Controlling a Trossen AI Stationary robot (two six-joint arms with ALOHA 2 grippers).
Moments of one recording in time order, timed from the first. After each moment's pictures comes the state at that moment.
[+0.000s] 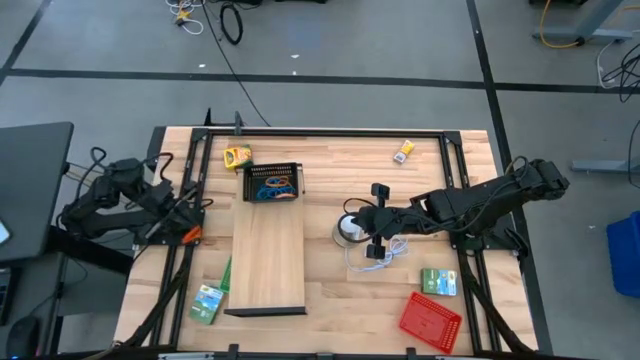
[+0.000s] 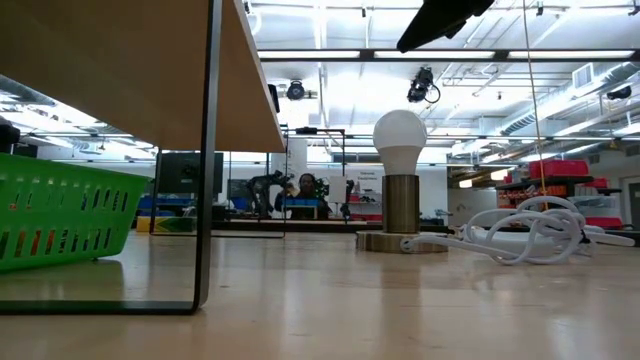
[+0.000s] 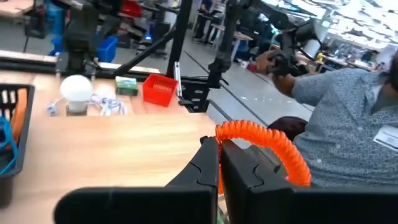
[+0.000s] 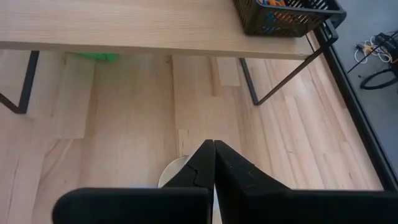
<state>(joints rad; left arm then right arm) 0.16 0.00 0.60 -0.74 0.63 -0.15 0.29 1.39 1.18 -0.60 0.40 0.12</state>
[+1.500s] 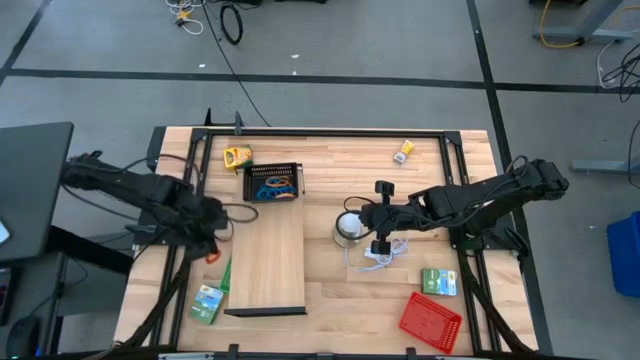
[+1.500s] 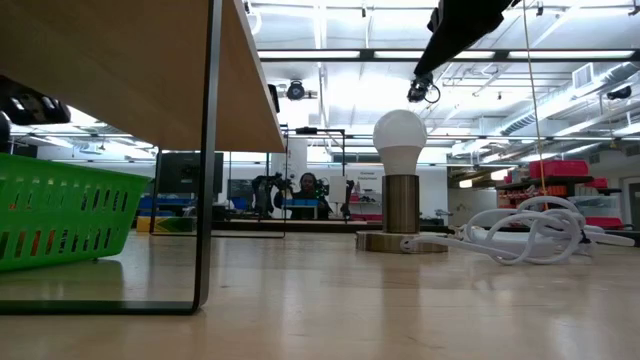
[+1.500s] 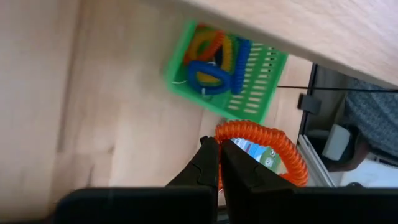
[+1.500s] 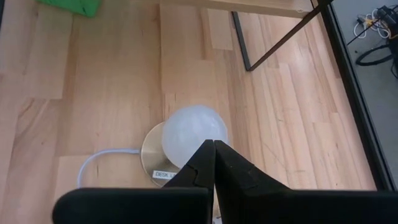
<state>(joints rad) -0.27 0.71 0.60 -0.99 0.32 -0.60 0.26 1.39 1.18 -0.74 0.39 0.12</state>
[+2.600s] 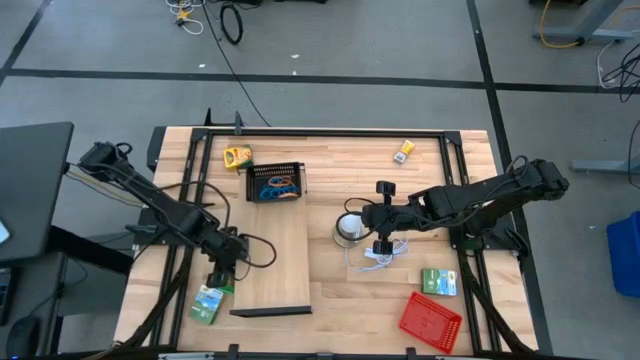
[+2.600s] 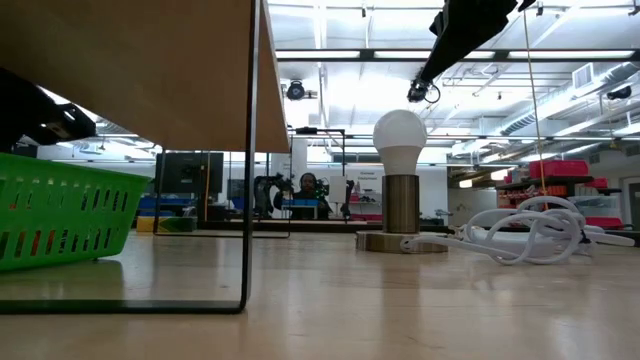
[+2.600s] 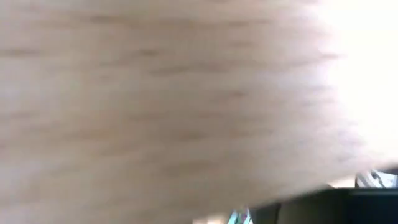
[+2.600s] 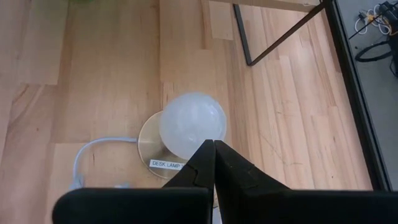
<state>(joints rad) -0.55 1.12 0.60 -0.61 0.09 -0.60 0.26 1.39 1.18 -0.77 0.38 0.11</state>
